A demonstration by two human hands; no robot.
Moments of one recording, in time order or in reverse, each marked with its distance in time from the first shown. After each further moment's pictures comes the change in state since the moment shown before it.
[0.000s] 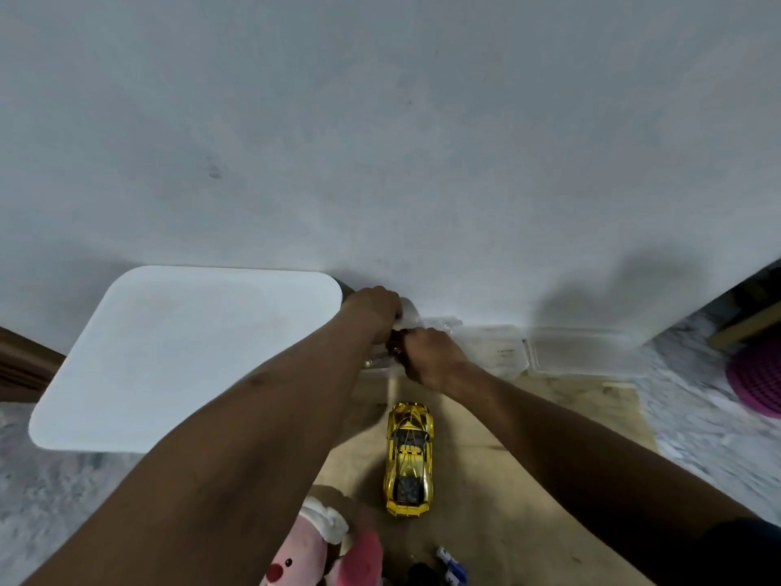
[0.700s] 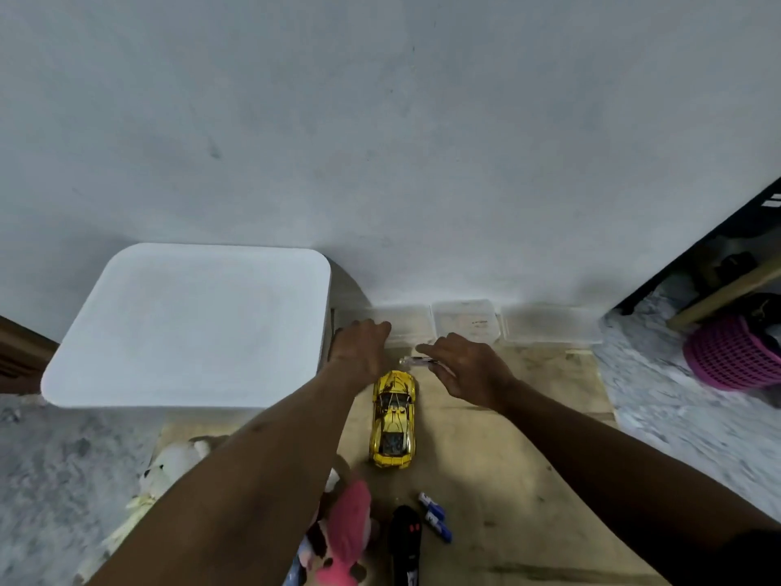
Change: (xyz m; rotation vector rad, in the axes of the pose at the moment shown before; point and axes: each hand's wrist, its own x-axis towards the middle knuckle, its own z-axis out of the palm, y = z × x) left_hand -0.070 0.028 0.075 -0.087 0.164 -0.021; right_hand -0.116 0.034 0.003 0.042 0.327 -0.214
